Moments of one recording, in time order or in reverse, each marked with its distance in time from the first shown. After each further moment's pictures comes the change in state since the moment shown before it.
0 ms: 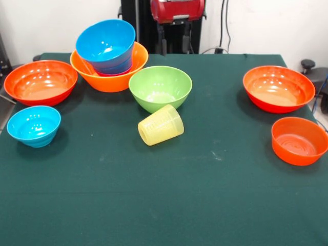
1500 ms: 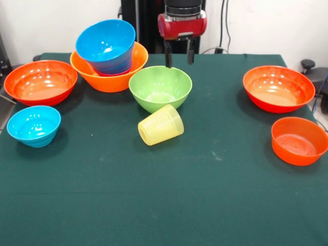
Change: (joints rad) arm 0.142 0.148 -0.192 -0.042 0.001 -0.108 0.014
